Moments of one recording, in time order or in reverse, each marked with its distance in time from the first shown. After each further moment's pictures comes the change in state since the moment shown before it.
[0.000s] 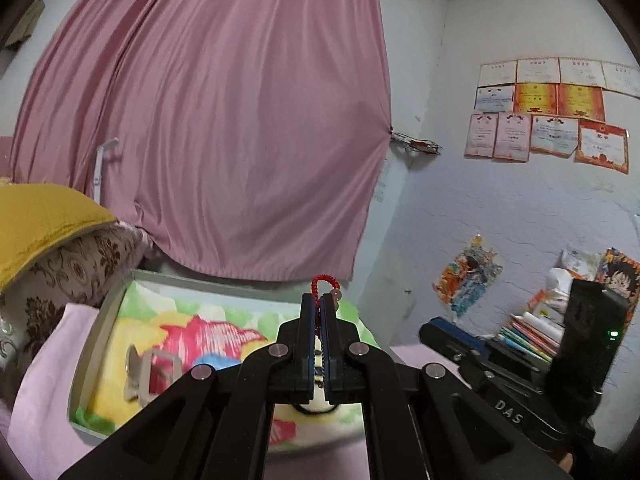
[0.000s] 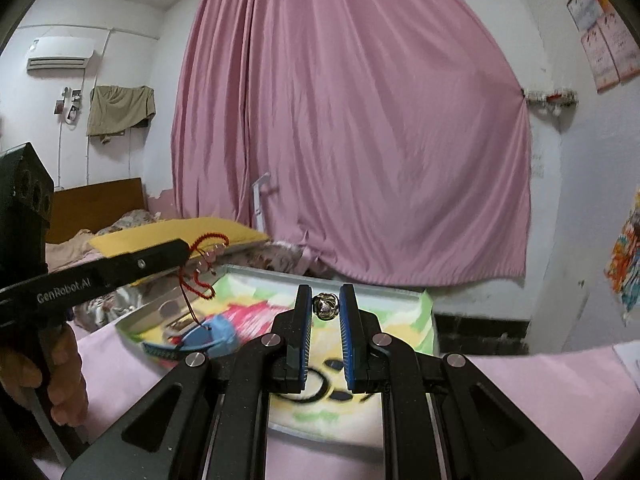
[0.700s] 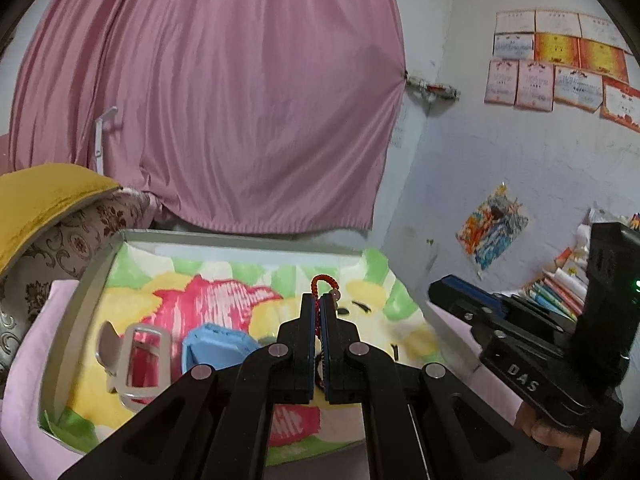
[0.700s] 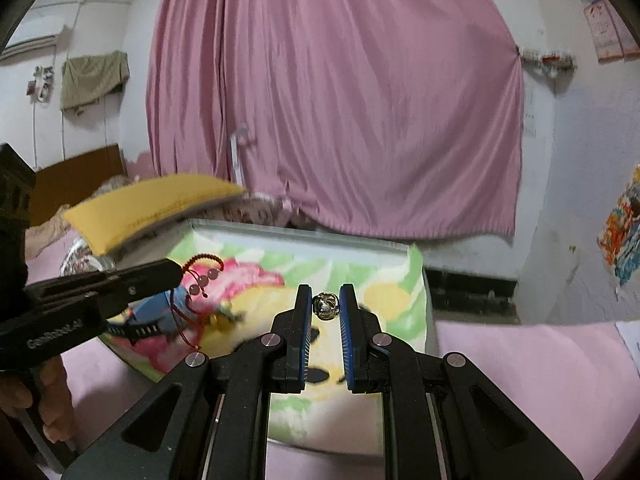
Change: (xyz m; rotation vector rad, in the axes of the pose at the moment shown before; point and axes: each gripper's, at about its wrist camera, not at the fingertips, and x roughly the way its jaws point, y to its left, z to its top) left arm 0.051 0.003 -0.020 0.039 0.214 0.057; right arm 0.049 -0.017 -0.007 0.034 0.236 -0.055
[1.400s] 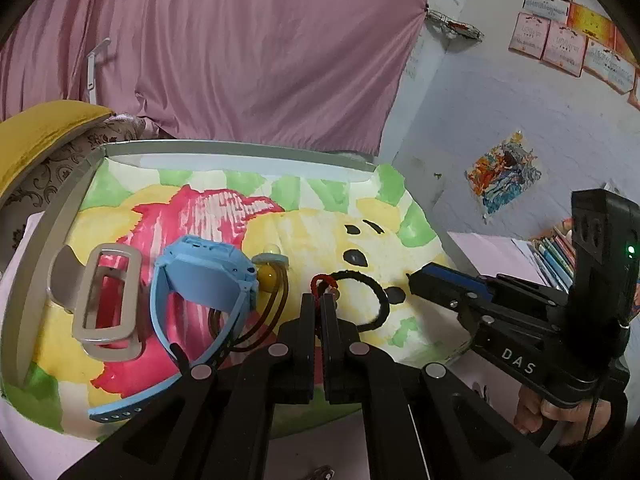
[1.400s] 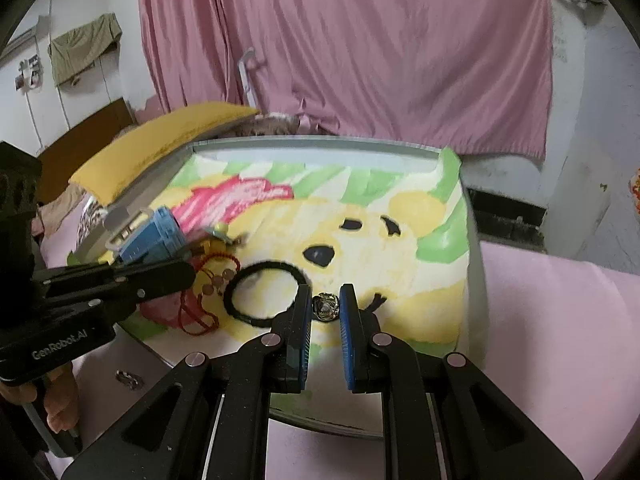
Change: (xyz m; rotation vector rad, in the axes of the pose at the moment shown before) left arm 0.037 0.006 -0.020 -0.052 0.292 0.007; right arm 0.051 -0.008 -0.026 0.043 0.318 0.106
